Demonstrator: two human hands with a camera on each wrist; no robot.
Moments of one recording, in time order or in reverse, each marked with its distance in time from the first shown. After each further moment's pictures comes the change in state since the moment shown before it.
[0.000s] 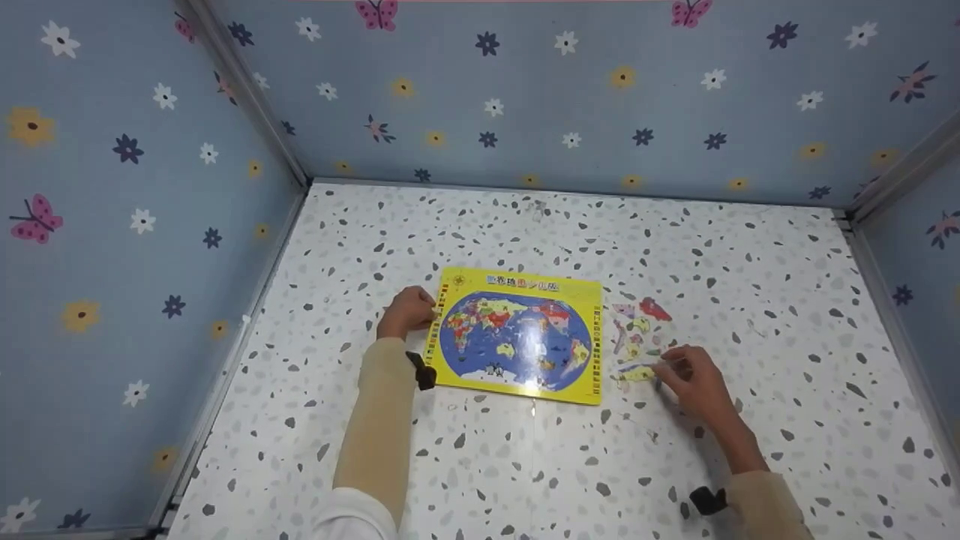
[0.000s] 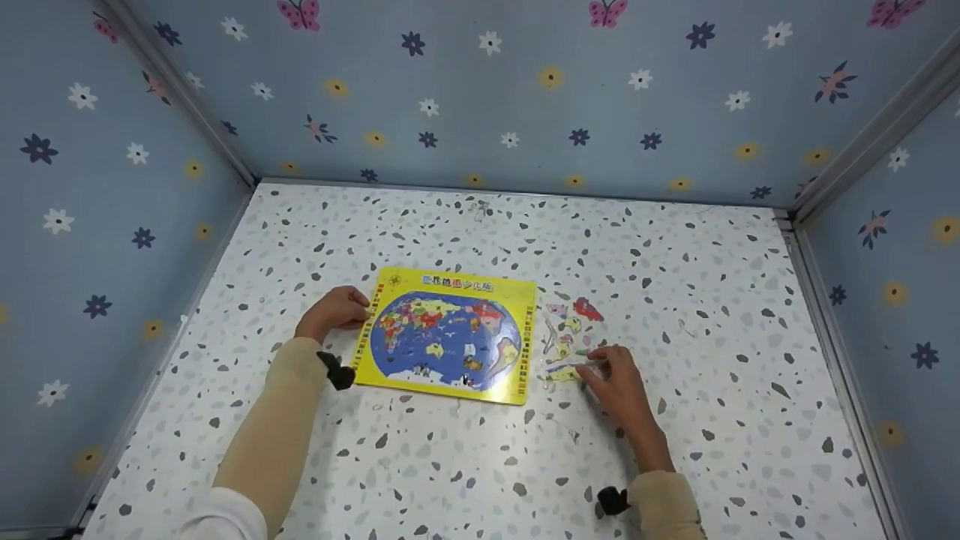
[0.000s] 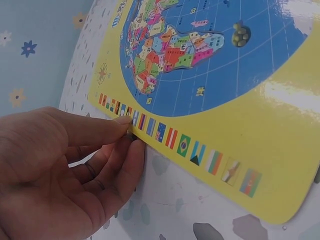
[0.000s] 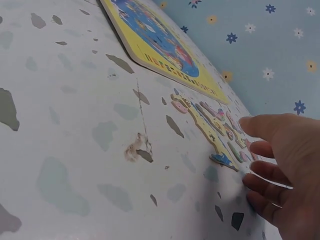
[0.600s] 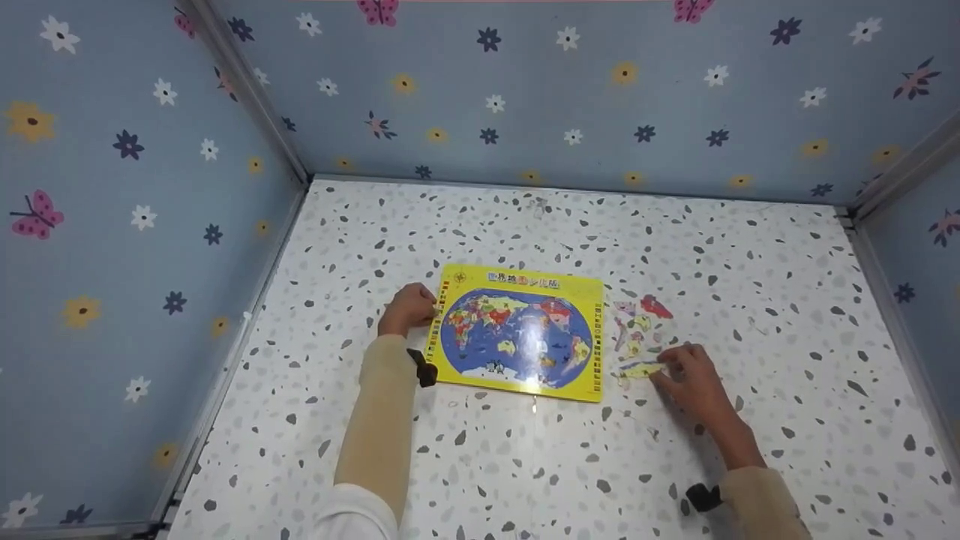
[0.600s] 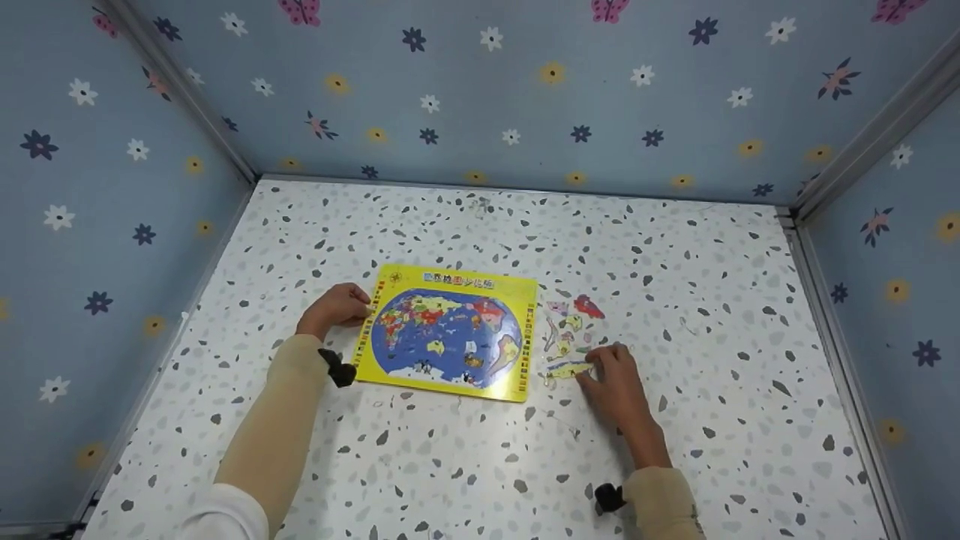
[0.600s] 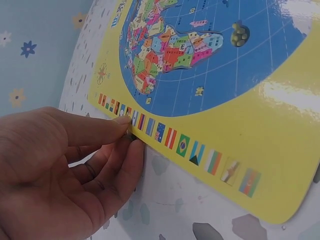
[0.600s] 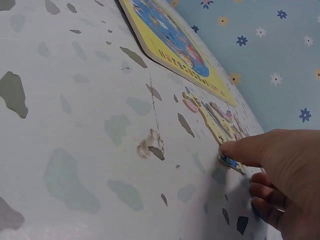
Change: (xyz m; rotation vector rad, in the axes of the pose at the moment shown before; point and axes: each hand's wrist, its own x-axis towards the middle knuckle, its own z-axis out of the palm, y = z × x) left_hand -0.003 0.002 0.000 0.004 -0.011 -0.011; right_hand 0.001 -0.002 0.003 -0.122 -0.035 -0.035
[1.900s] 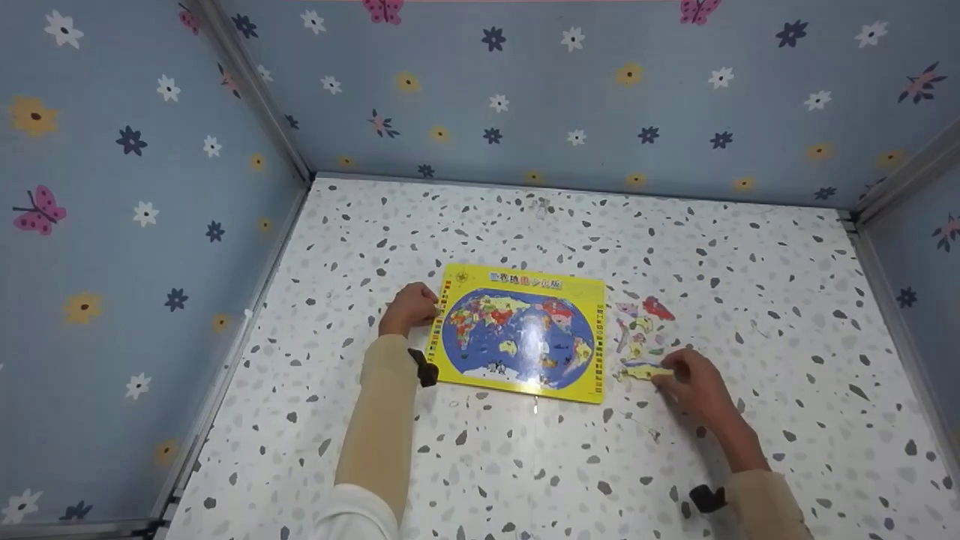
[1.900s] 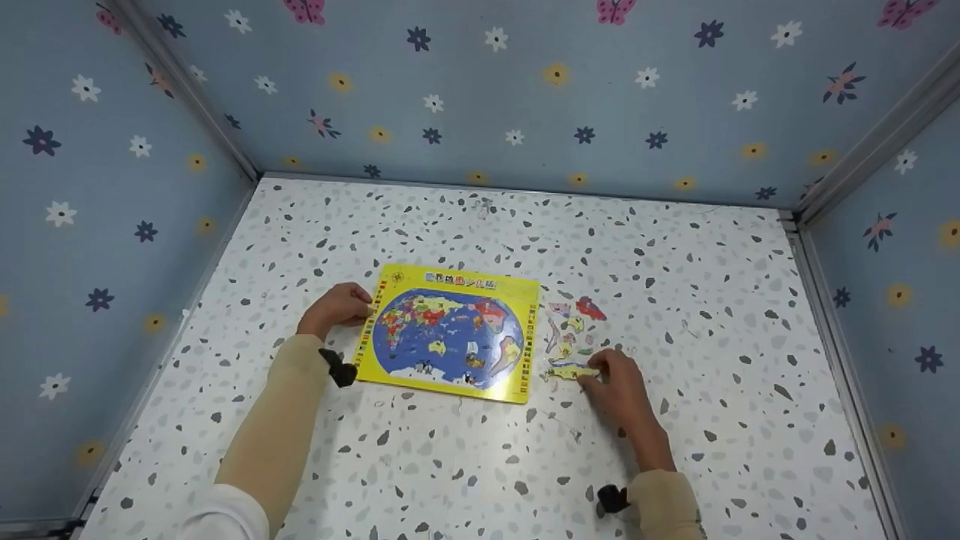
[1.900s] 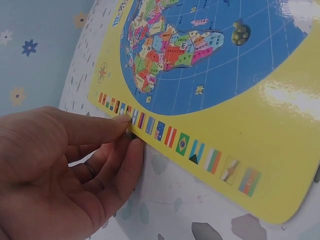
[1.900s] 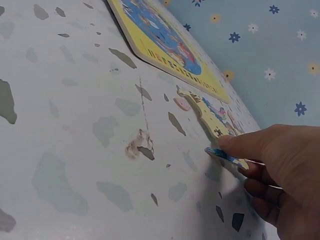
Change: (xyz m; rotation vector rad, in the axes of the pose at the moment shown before) left_hand 0.007 -0.005 0.000 -0.027 -0.003 0.014; right_hand 0.001 0.001 -0.005 0.063 -0.067 0.093
